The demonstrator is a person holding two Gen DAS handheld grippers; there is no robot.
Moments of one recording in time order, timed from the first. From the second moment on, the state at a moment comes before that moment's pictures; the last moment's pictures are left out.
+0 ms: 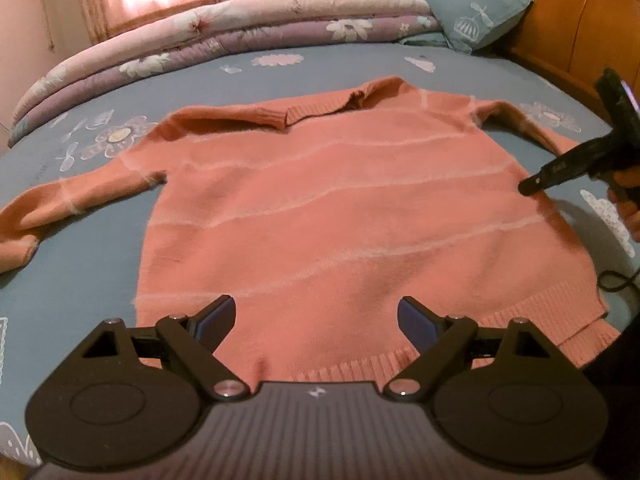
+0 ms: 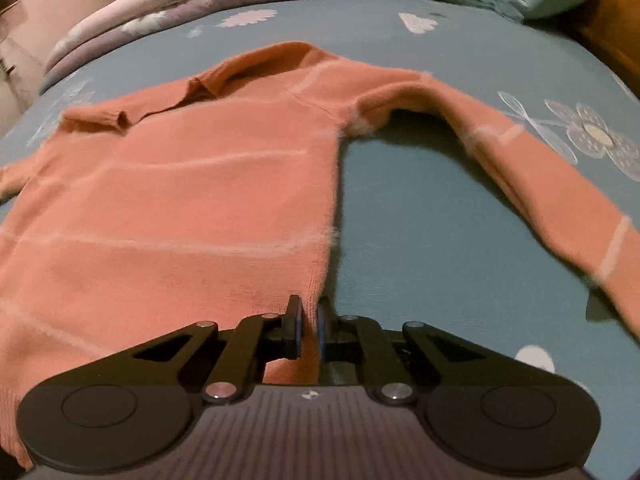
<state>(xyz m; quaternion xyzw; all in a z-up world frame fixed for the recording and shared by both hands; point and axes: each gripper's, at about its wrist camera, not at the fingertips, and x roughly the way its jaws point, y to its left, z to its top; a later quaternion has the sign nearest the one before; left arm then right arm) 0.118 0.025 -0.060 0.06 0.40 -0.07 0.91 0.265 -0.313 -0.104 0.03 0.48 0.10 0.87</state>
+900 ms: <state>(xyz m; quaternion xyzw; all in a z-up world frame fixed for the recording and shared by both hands) 0.089 0.055 -0.068 0.04 0.42 -0.04 0.91 0.149 -0.229 -0.106 -0.05 0.45 0.12 0.88</state>
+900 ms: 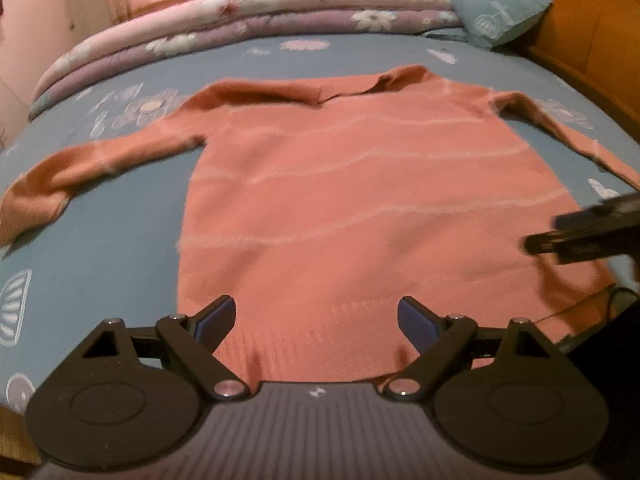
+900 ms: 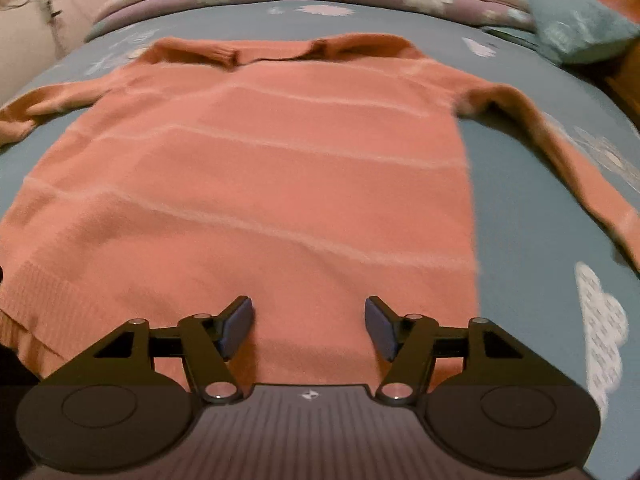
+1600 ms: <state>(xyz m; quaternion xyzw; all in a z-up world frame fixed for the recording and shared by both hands) 0.123 0.010 -0.112 0.03 0.44 -0.22 0.87 0.135 -0.243 -0.109 0.05 0.46 0.12 0.88</state>
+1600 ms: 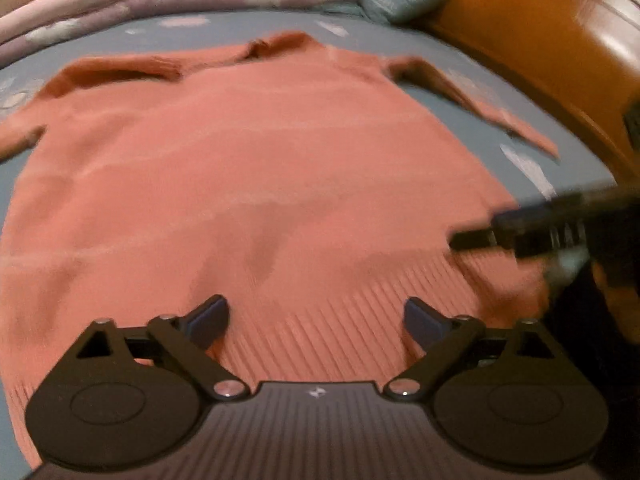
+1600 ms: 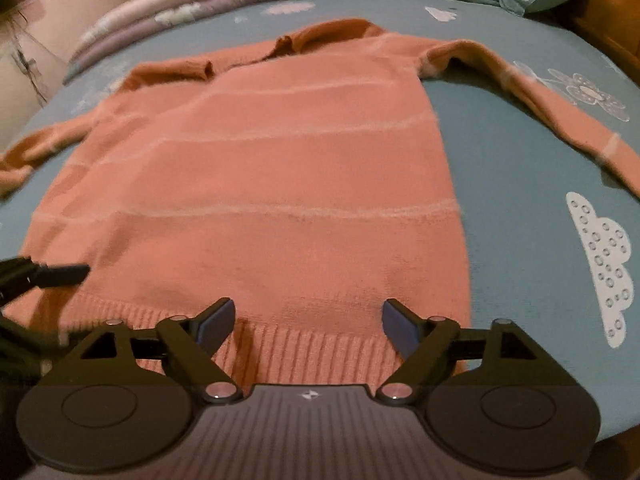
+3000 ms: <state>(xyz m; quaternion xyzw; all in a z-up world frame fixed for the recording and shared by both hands) 0.162 0.017 -0.109 -0.06 0.47 -0.20 0.86 0.120 -0.224 -0.126 -0.04 0.42 0.14 0.90</state>
